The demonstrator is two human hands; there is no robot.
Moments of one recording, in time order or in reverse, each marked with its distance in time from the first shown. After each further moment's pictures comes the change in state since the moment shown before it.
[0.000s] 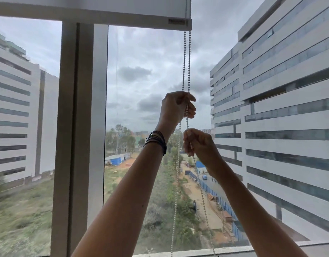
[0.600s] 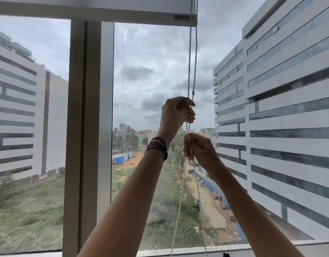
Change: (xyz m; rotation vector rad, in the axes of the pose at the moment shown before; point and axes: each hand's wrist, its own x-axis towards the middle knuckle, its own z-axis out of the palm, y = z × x) left_hand -0.014 -0.014 -0.015 0.037 0.035 0.009; right_hand -0.011 0.008 0.018 0.043 -0.021 0.043
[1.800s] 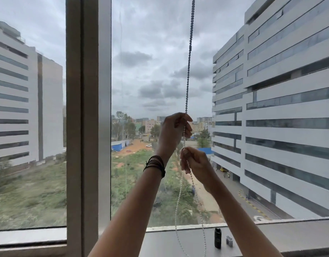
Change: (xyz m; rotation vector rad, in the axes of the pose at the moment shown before) left_hand -0.066 -0.047 0.002 0.004 -0.005 -0.052; right_hand -0.062 0.038 0.013 0.006 -0.007 0.147
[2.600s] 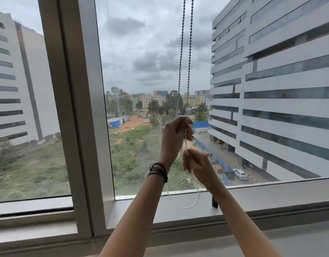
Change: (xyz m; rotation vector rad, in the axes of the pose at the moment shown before) left_hand -0.074 -0.064 0.015 -0.081 -0.013 -0.110; right_hand -0.073 0.058 0.007 -0.110 0.042 0.094
